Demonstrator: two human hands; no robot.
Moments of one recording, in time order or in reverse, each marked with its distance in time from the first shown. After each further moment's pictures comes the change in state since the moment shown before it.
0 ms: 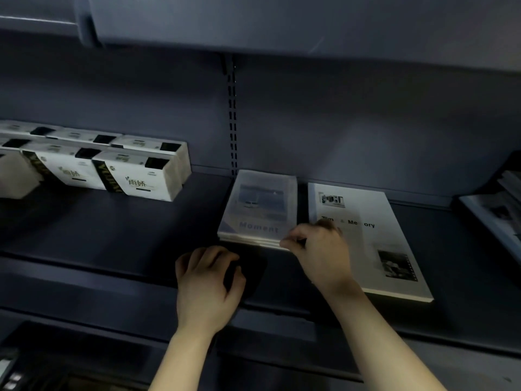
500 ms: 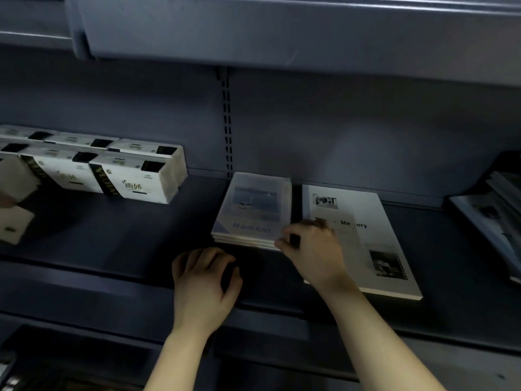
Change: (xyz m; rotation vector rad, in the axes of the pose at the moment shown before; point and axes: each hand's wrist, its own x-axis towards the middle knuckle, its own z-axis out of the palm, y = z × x) left_hand -0.001 0.004 -0.001 0.026 -0.005 0.024; right_hand 0.000 -0.003 -0.010 -0.004 -0.025 0.000
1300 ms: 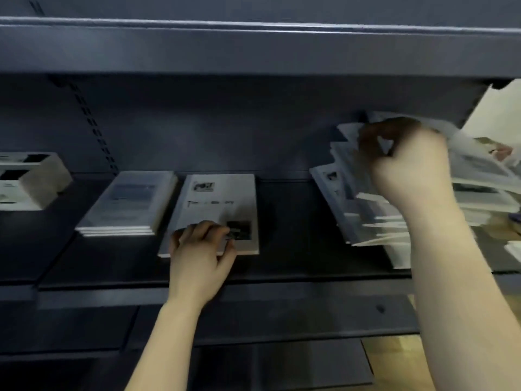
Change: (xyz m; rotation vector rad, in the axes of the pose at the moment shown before) left_hand -0.006 0.242 0.030 0.029 -0.118 0.148; right_hand -0.076 0.182 -0.310 -0.132 0.519 0.120
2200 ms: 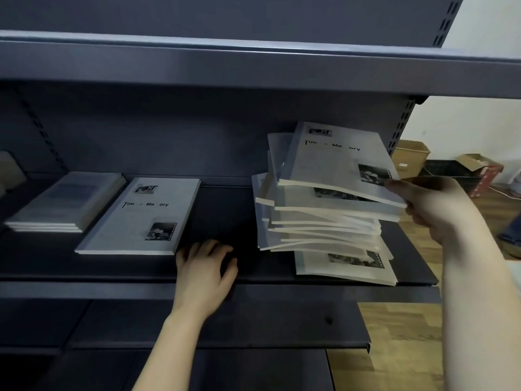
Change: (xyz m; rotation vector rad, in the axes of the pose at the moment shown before) left_hand -0.011 0.166 0.064 -0.016 -0.044 -0.062; right_hand 0.007 0.216 -0.084 0.500 -0.290 0.643
